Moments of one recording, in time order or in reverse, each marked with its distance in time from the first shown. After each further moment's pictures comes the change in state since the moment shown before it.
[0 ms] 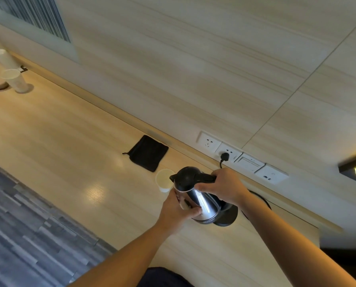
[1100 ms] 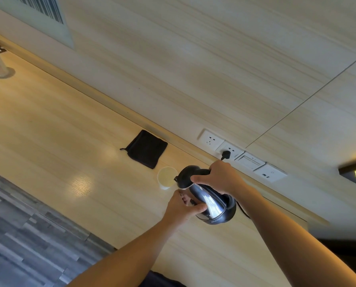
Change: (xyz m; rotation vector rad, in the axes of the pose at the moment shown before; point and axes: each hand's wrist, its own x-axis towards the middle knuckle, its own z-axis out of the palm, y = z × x) left_hand 0.010 0.005 -0.008 -0.318 -0.137 -0.204; right_hand 0.024 -0.039 0.008 -0.185 -0.042 0.146
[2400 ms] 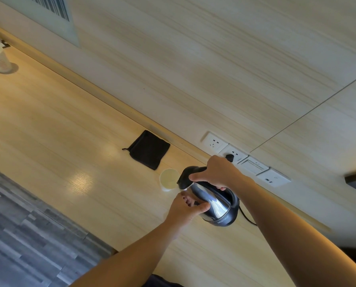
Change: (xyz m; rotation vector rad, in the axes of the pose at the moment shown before) left_hand 0.020 -0.018 0.000 -0.016 0.011 0.029; right_hand 0.017 -0.029 -0.016 -0.104 -0.123 0.004
